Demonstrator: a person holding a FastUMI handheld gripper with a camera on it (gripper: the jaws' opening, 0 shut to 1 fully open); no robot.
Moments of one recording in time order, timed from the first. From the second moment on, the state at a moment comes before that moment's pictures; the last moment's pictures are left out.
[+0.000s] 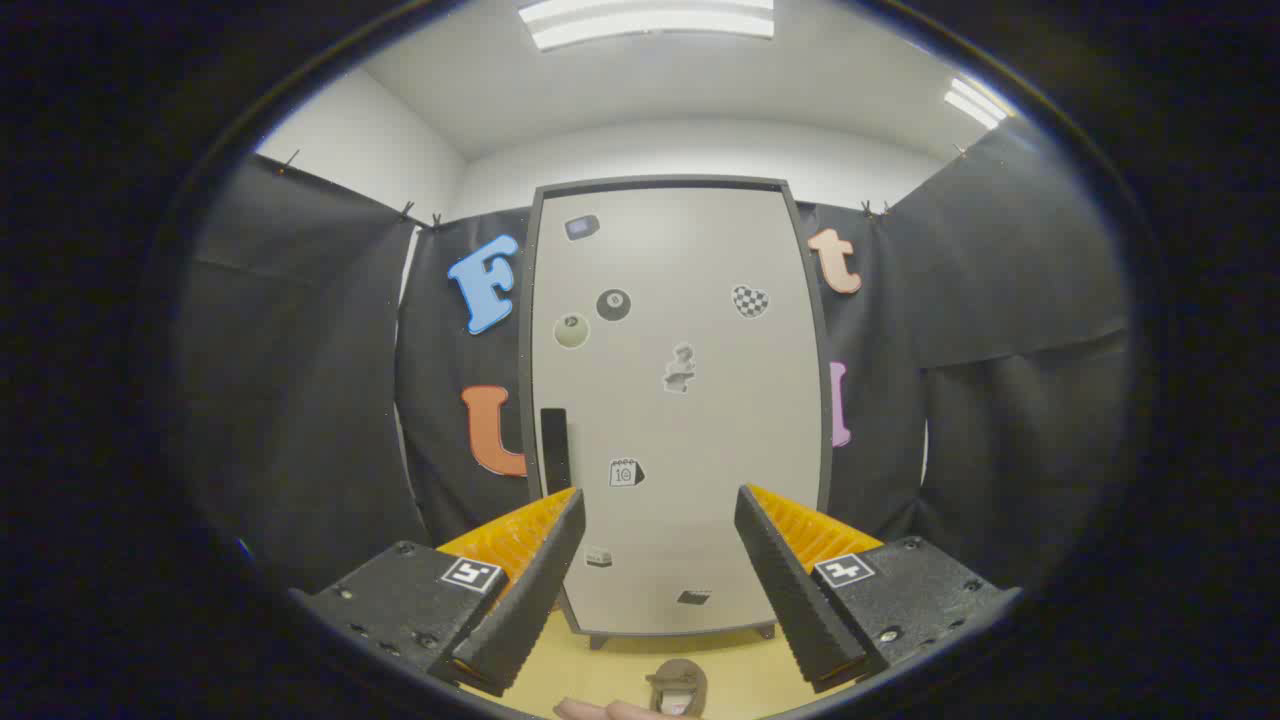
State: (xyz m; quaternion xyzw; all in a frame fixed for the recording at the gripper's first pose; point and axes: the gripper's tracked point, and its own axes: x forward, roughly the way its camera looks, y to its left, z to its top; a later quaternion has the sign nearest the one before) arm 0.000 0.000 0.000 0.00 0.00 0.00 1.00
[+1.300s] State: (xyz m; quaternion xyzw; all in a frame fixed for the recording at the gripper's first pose) arm 0.135 0.086 -0.037 -0.03 0.03 0.08 1.00
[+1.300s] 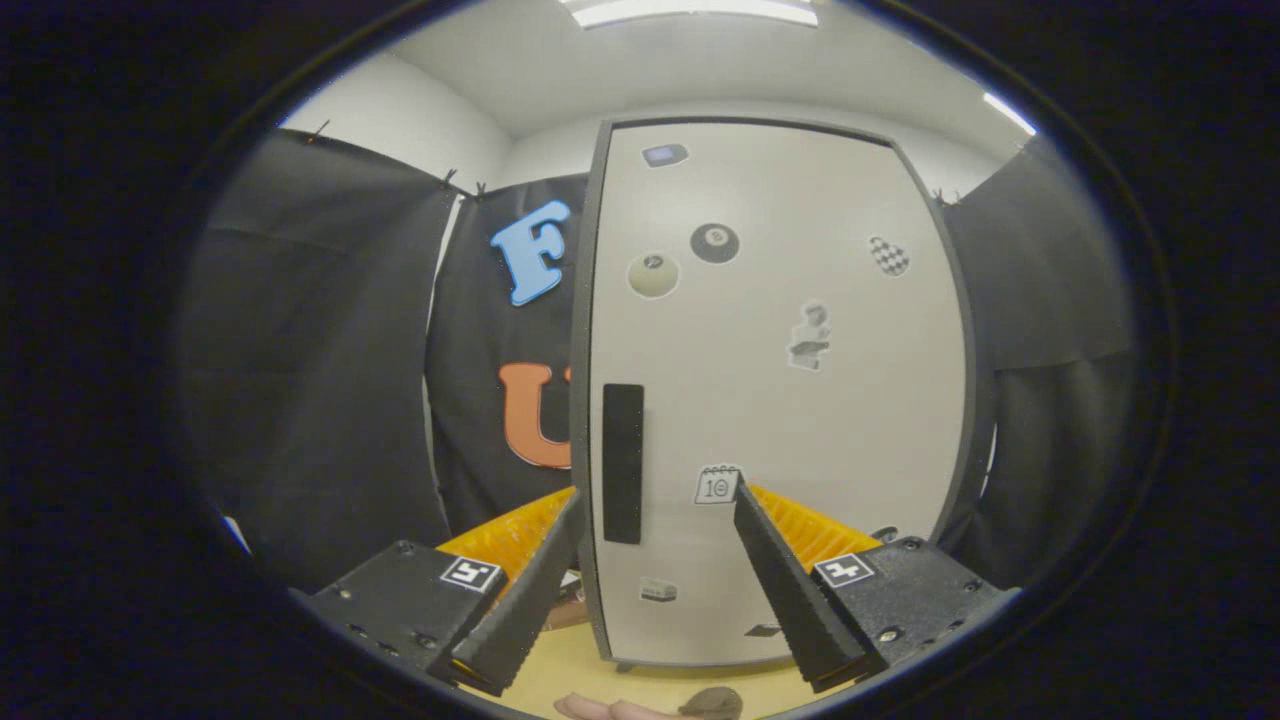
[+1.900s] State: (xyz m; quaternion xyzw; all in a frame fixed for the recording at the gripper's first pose) arm 0.217 0.105 -0.047 0.00 0.05 0.05 1.00
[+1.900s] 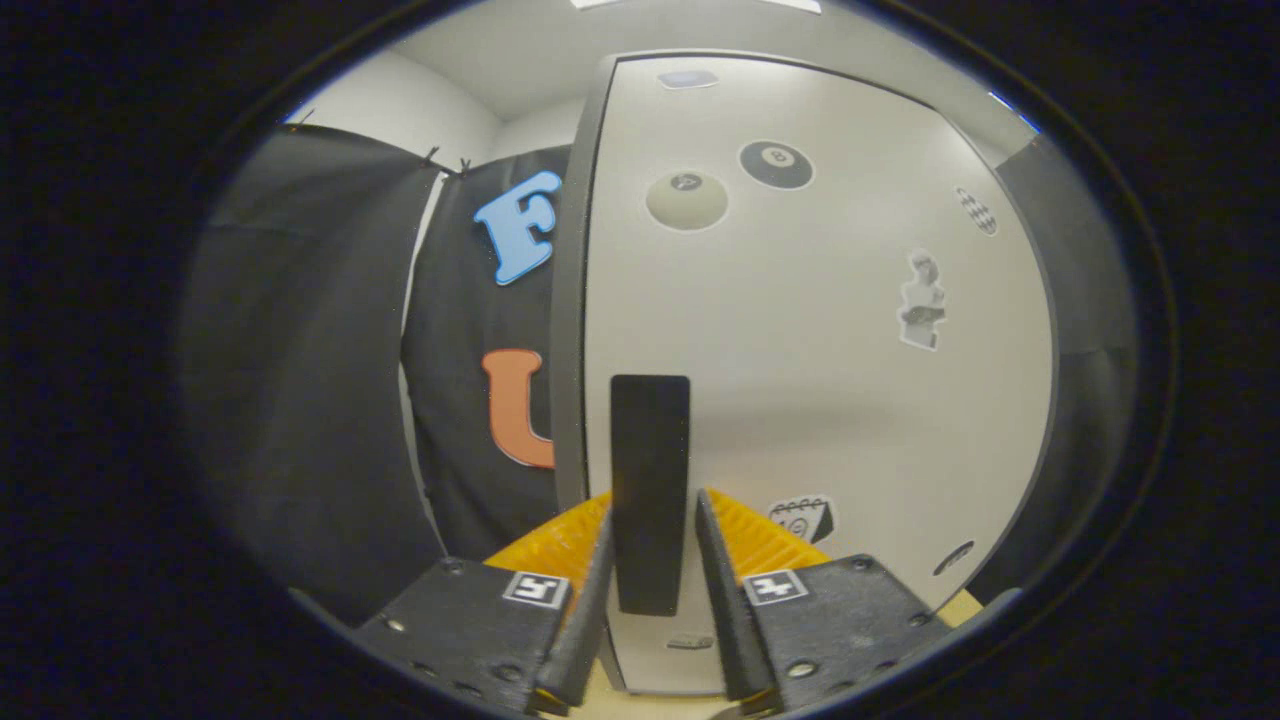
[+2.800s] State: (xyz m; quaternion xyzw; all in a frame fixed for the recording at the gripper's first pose) arm 0.085 0.069 -0.042 0.01 0.11 0.17 0.98
